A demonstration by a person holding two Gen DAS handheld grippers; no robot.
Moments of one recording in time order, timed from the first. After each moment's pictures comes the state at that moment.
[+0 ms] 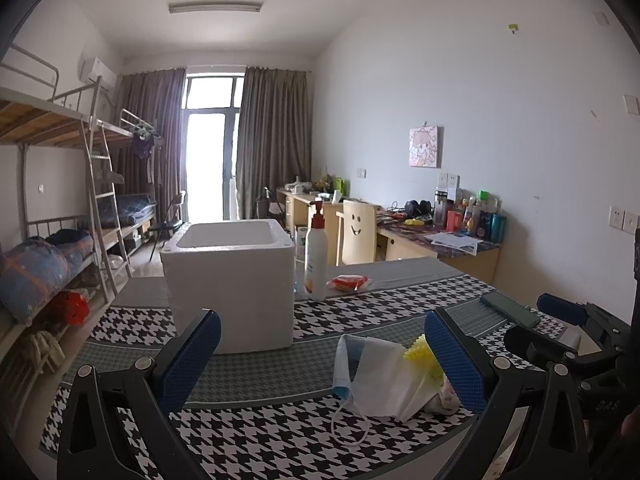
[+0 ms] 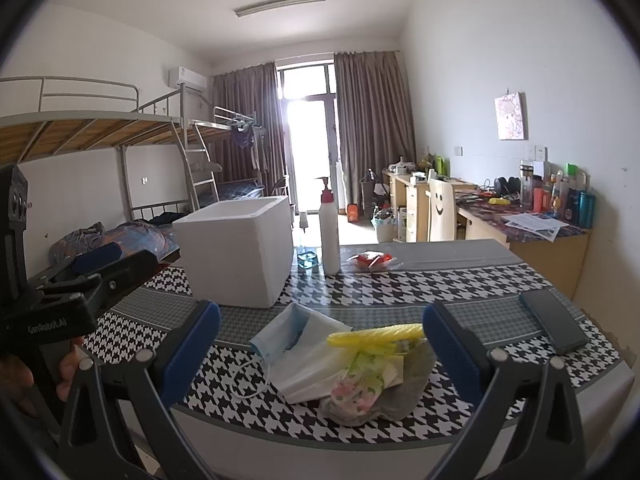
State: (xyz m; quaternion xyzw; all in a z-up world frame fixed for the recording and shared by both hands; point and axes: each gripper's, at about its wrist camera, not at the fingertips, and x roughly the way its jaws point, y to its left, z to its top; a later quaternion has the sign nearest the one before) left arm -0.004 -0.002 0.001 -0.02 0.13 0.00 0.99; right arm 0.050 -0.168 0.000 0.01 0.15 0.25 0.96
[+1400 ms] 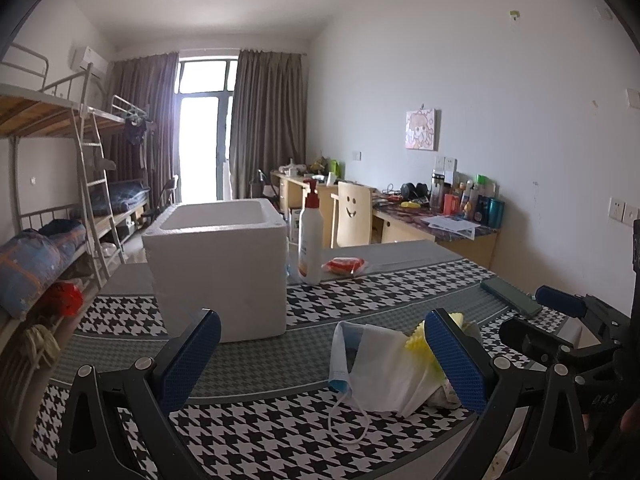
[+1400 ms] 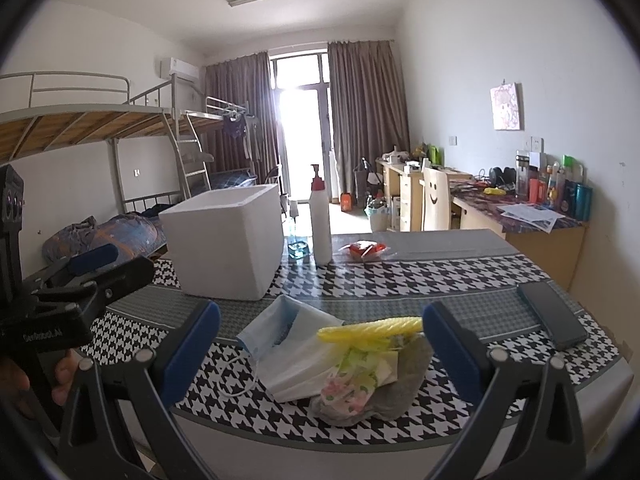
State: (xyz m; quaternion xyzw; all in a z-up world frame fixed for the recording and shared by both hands) left arm 0.019 0.000 -0.005 -0.03 0.16 -0.02 0.99; right arm 0.068 -0.162 -0.006 0.00 0.18 0.23 0.96
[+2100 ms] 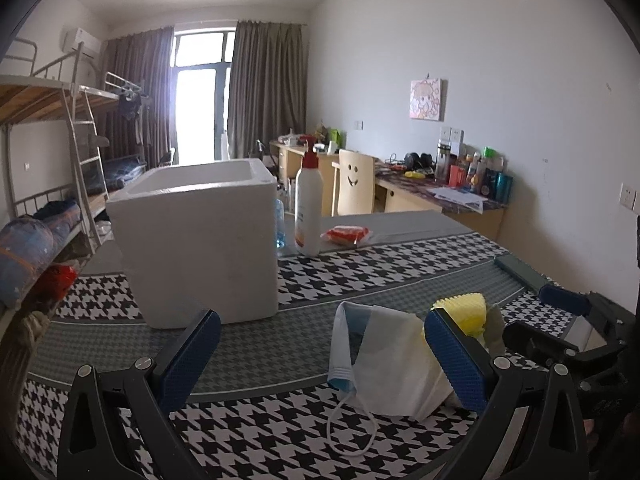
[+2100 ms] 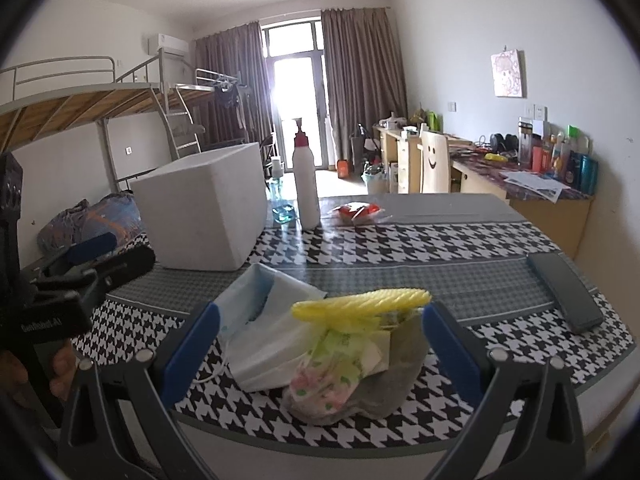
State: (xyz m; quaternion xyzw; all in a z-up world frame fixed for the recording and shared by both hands) left arm 0.069 -0.004 -0.031 -0.03 0.22 -0.01 0.98; right arm 0.099 -0.164 -0.031 0.00 0.24 0.23 0.94
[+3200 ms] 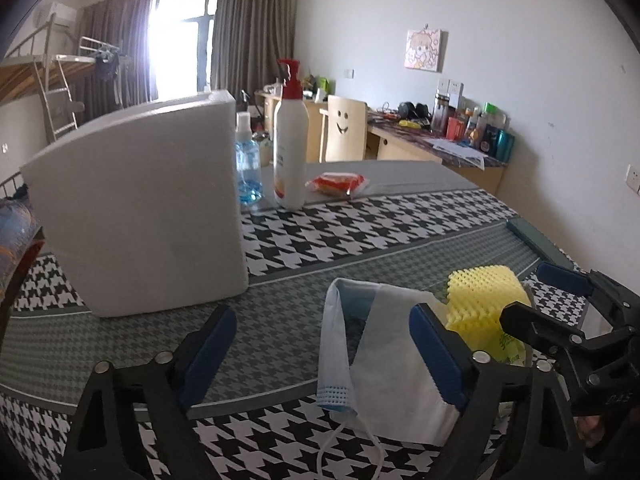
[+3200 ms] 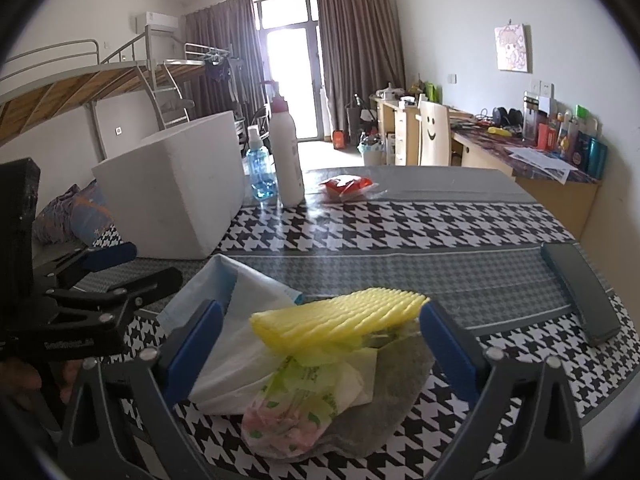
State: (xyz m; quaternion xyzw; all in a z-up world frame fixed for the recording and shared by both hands) left arm 0.135 -0.009 -0.068 -0.03 0.32 -0.04 0.95; right arm 0.149 -0.160 -0.046 -0.01 0.30 0.23 0.93
